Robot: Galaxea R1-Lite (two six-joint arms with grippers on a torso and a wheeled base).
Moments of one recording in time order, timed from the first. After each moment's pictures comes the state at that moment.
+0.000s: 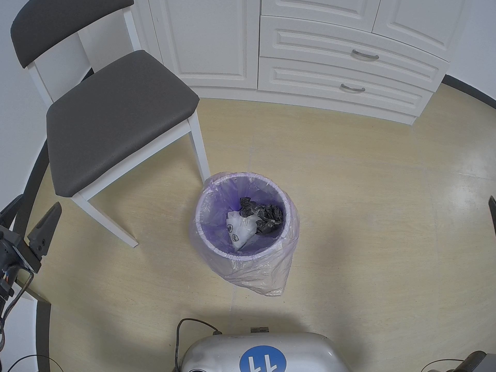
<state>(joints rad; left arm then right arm) -0.09 0.88 -0.23 -0.75 -0.02 0.00 0.16 0.72 -0.28 -0.59 -0.43 -0.08</state>
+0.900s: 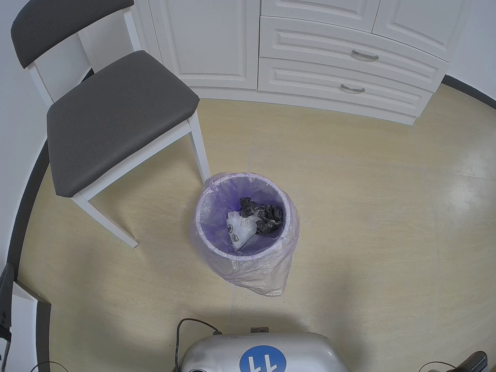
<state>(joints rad) -0.05 0.28 -0.30 -0.15 0.00 -0.05 0.03 0.09 -0.20 -0.12 -0.37 -0.01</state>
